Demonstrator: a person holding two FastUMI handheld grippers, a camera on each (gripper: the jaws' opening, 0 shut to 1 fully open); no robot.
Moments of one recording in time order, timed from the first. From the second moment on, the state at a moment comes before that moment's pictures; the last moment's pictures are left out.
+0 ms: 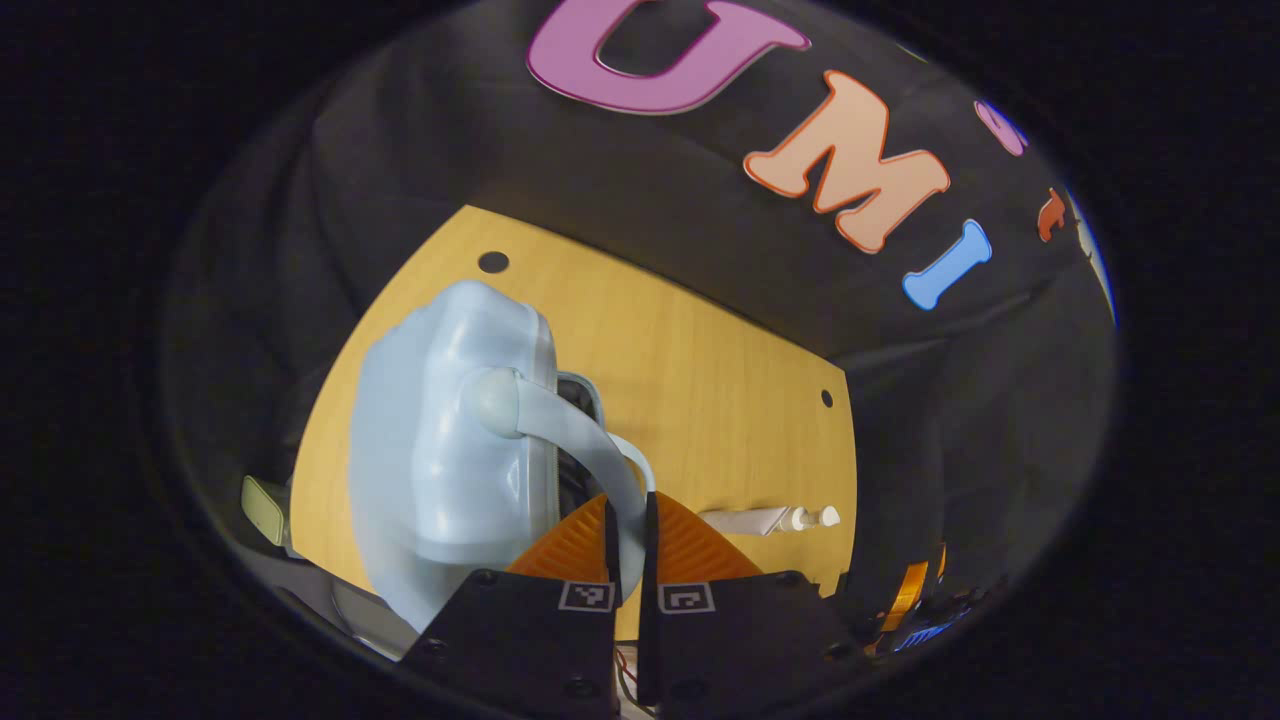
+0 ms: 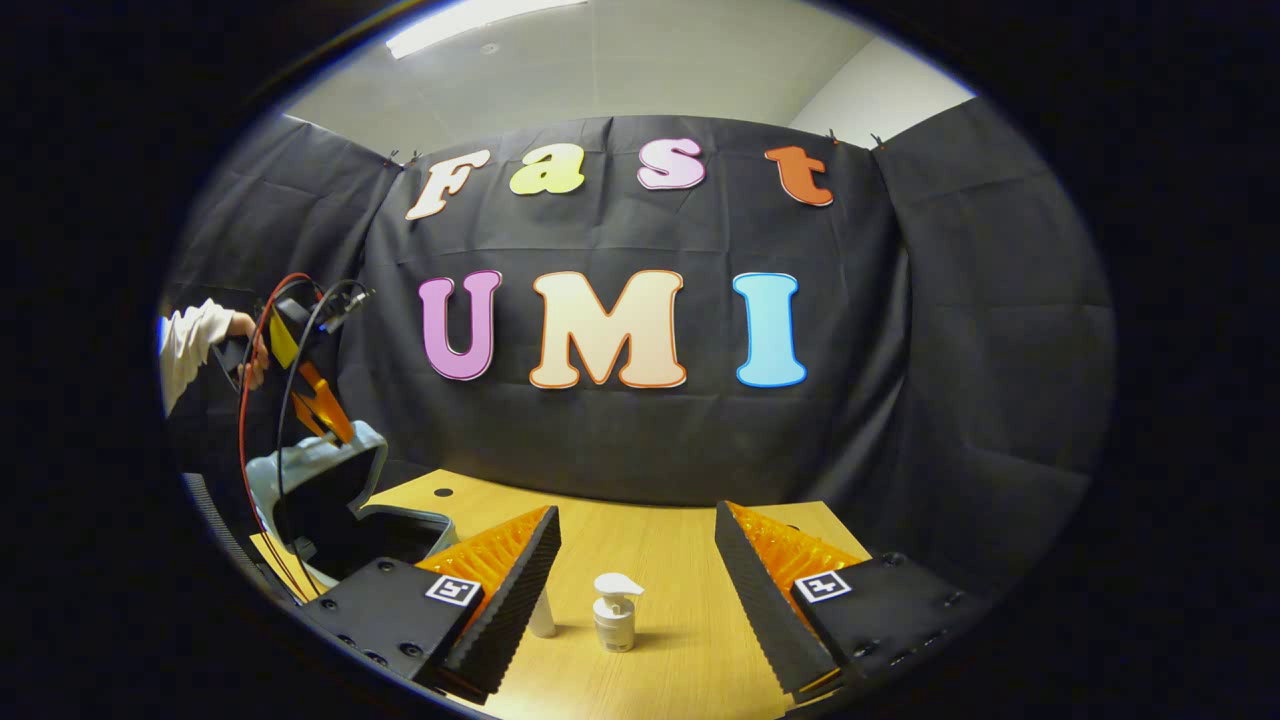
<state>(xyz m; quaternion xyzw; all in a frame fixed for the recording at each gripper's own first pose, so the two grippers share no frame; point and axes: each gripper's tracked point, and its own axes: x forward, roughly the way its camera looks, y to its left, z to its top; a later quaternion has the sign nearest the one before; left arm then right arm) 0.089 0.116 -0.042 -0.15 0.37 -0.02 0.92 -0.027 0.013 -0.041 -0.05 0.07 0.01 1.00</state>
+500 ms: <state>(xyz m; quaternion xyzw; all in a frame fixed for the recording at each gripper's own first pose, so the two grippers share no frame) 0.022 0.287 -0.021 -0.09 0.33 0.07 0.94 -0.012 0.051 -0.040 0.00 0.06 0.02 1.00</state>
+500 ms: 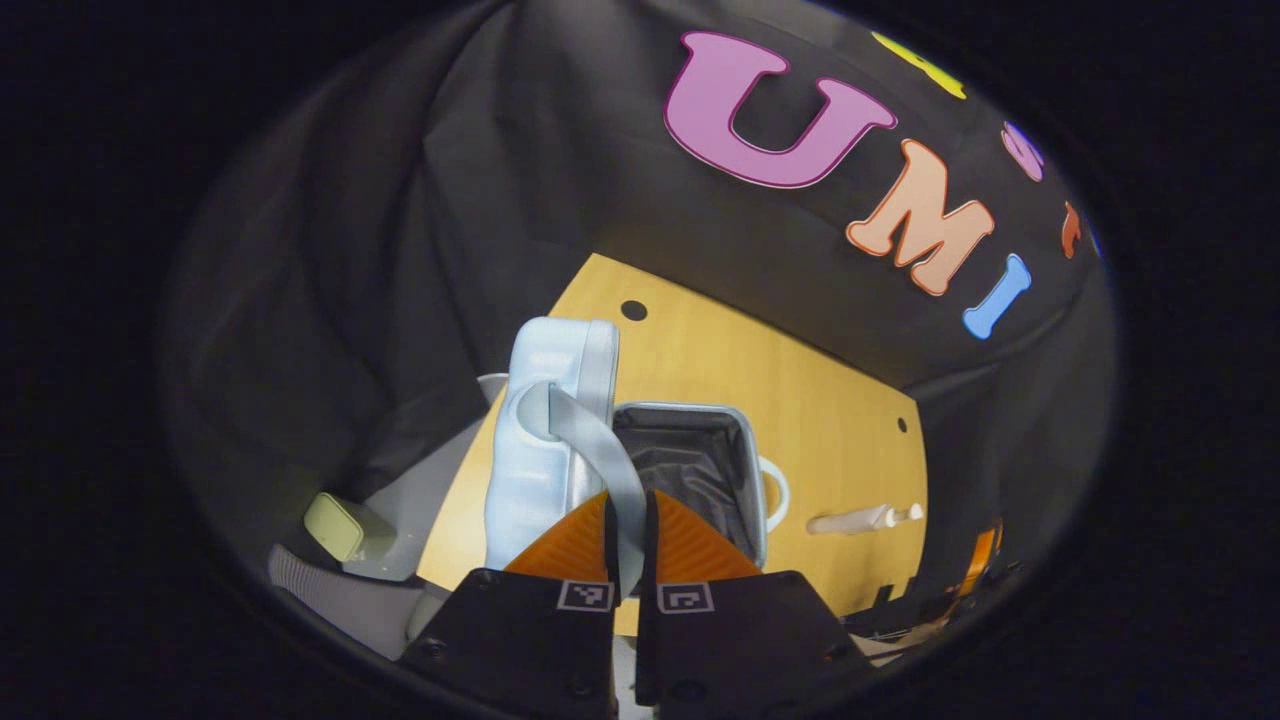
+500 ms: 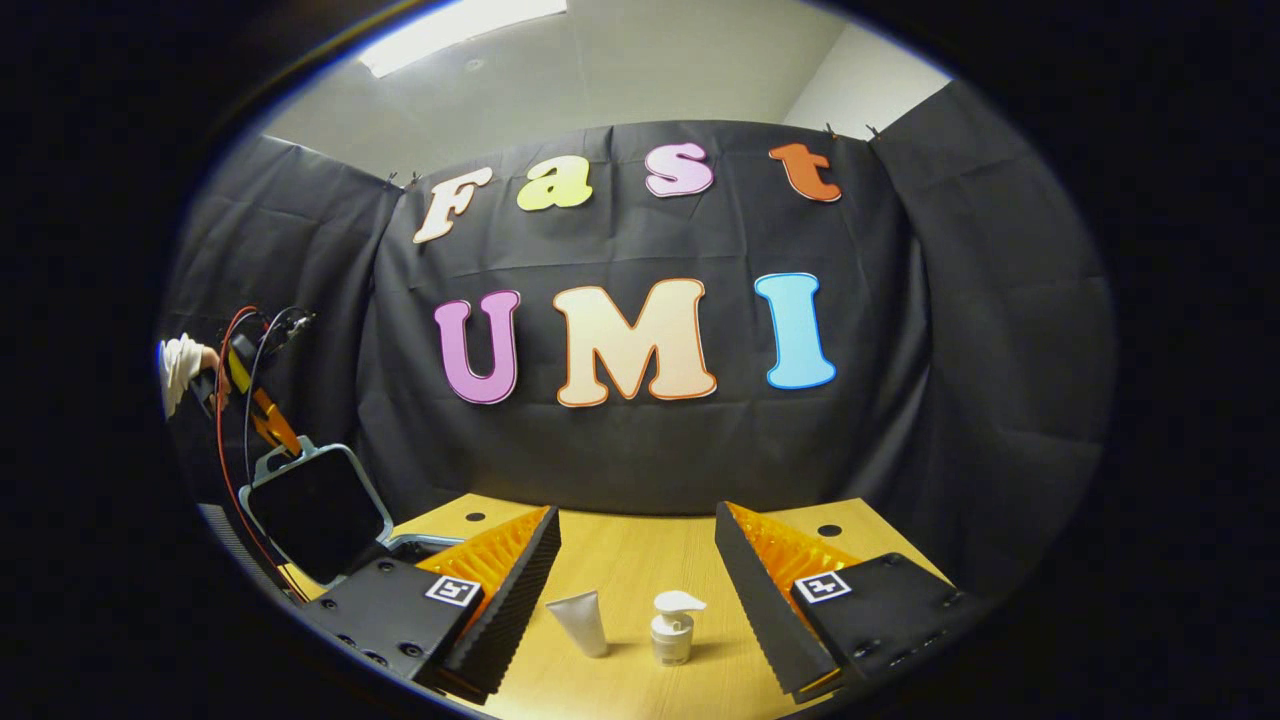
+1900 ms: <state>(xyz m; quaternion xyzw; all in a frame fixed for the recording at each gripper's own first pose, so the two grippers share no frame) -0.010 0.501 -0.212 -0.05 0.32 0.21 0.92 -0.016 0.049 -0.049 0.00 0.09 -0.03 1.00</state>
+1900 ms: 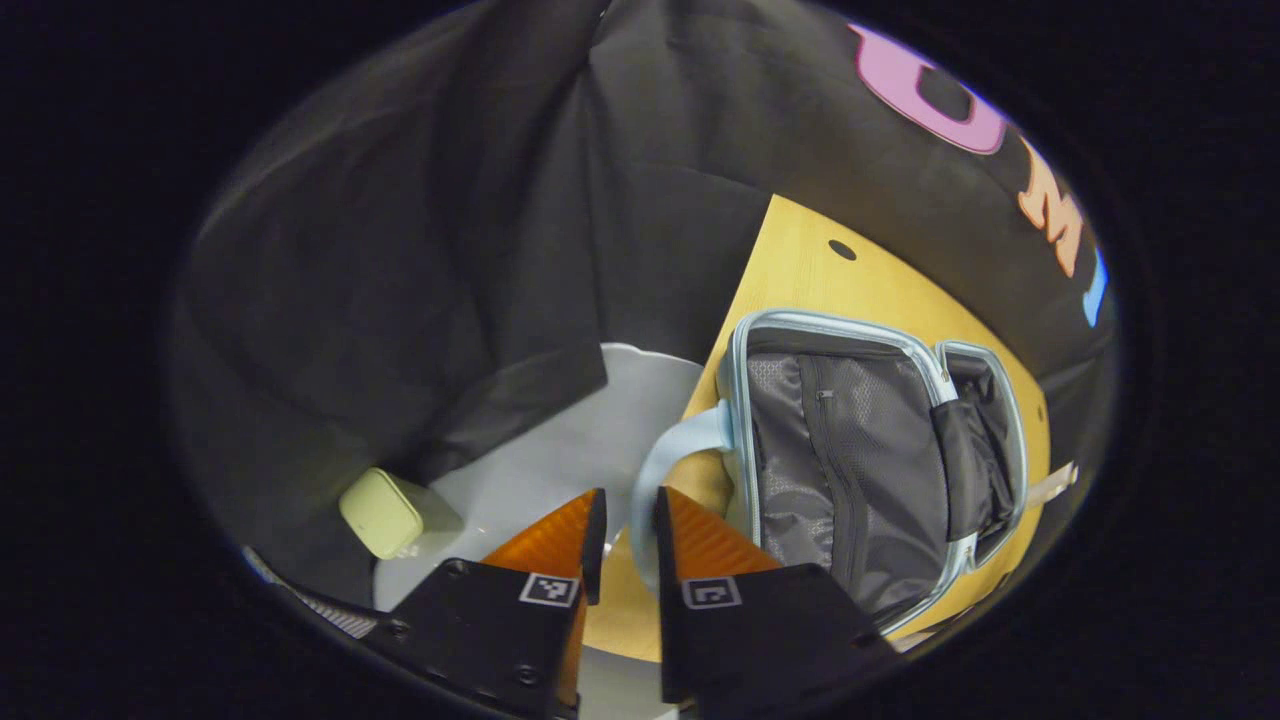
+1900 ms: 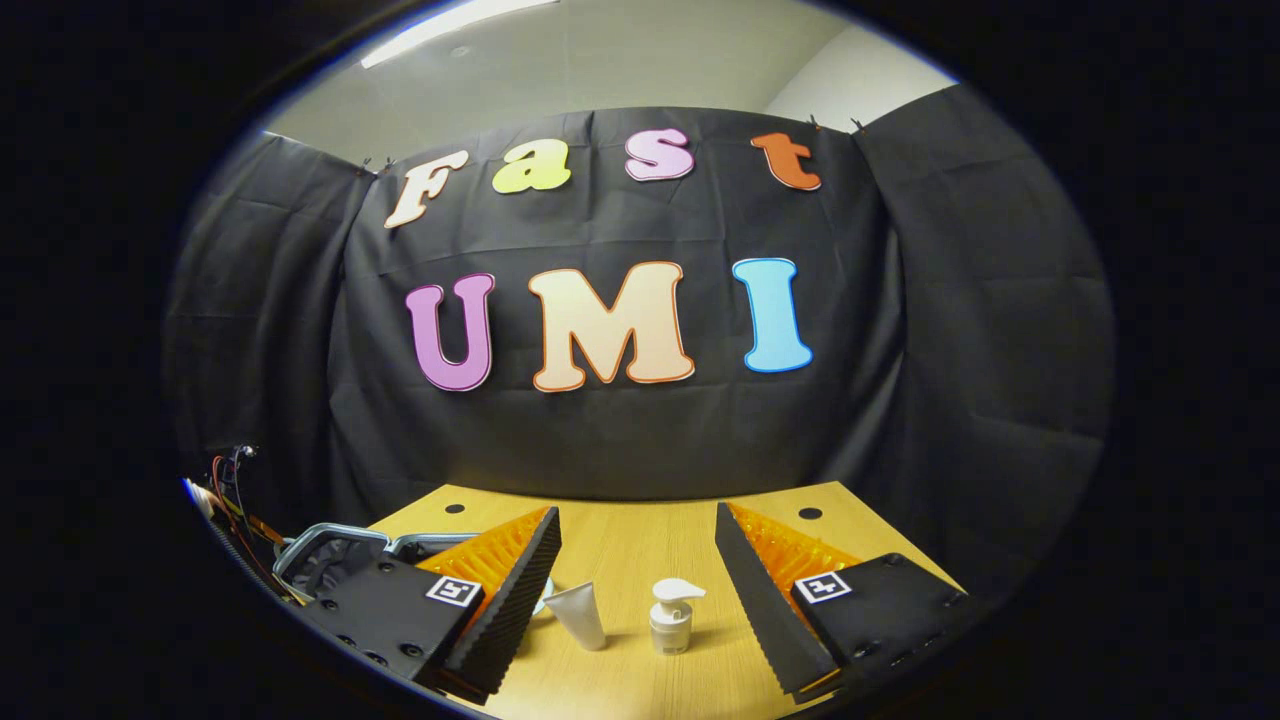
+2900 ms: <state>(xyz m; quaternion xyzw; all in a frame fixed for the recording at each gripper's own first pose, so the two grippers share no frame) 0.081 -0.062 -0.076 0.08 0.02 -0.19 0.98 -0.005 0.006 -0.088 -0.01 0.13 -0.03 0.99</state>
